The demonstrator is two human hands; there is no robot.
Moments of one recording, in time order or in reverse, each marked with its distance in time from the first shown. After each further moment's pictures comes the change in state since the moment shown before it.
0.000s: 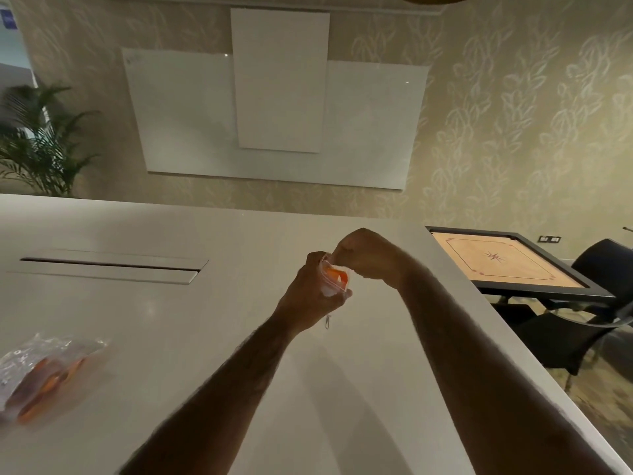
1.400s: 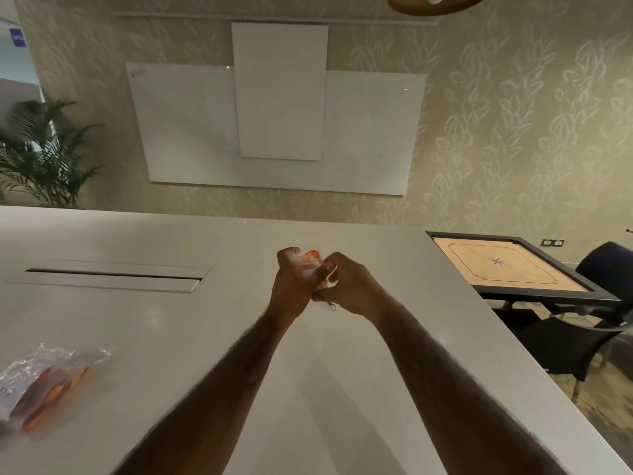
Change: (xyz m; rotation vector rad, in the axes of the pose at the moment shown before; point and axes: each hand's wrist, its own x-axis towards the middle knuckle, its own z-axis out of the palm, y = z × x) left_hand 0.017 0.005 -0.018 -0.333 0.194 -0.220; right_hand -0.010 0.012 0.050 0.187 0.076 0.027
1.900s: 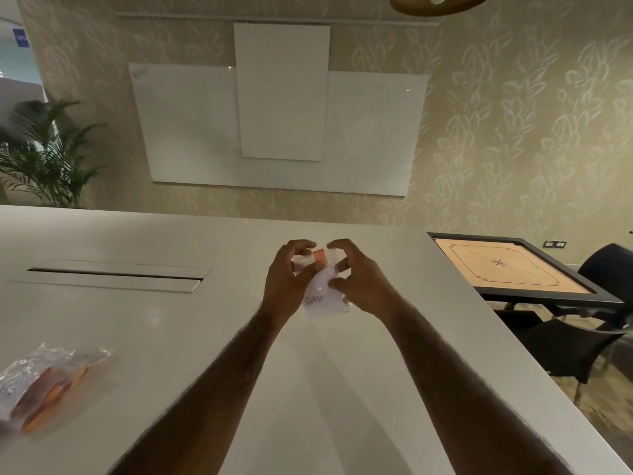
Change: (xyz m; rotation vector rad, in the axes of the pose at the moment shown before) left_hand -0.005 0.011 -0.014 0.086 0.074 0.205; right_hand 0.004 0.014 -0.008 0.144 0.107 -0.147
